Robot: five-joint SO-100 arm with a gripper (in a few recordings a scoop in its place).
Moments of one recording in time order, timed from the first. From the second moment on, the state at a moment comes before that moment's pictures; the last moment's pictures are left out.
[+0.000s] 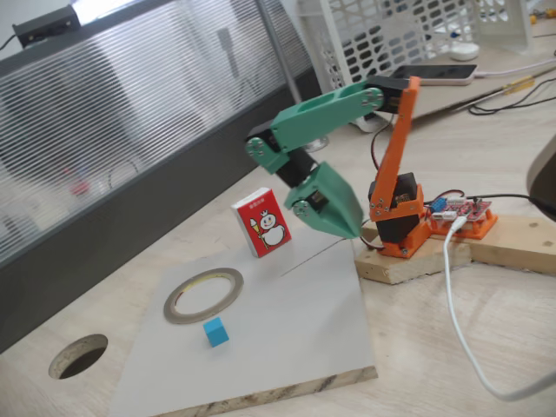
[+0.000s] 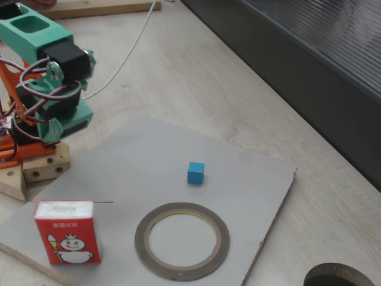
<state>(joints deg) 8.8 107.9 118.3 111.0 100.6</state>
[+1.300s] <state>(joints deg) 34.7 81.6 81.7 111.2 100.4</state>
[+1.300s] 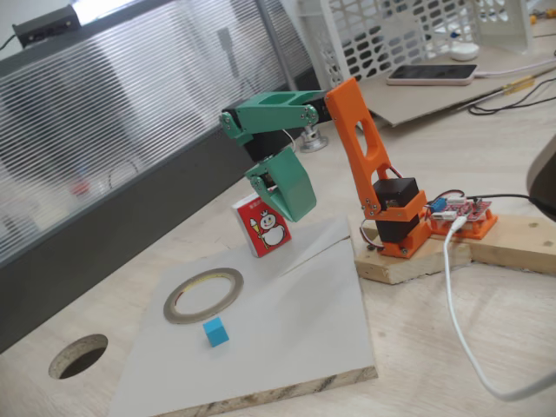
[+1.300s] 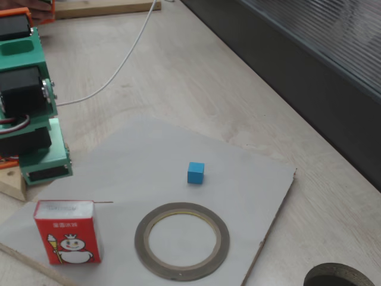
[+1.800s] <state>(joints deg) 38.8 68.4 77.3 46.4 100.5</state>
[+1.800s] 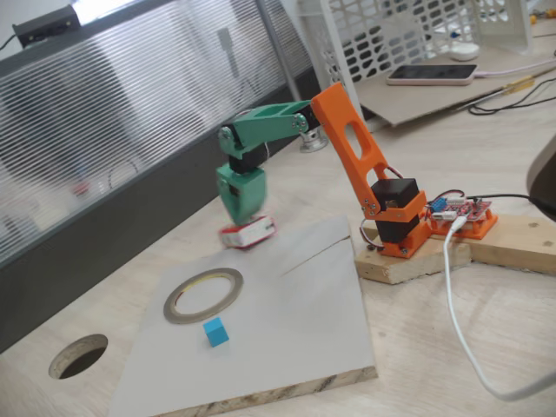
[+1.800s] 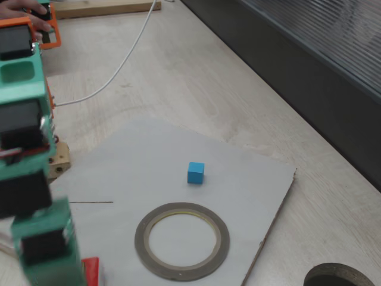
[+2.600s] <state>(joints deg) 39.6 74.2 78.2 34.7 100.5</state>
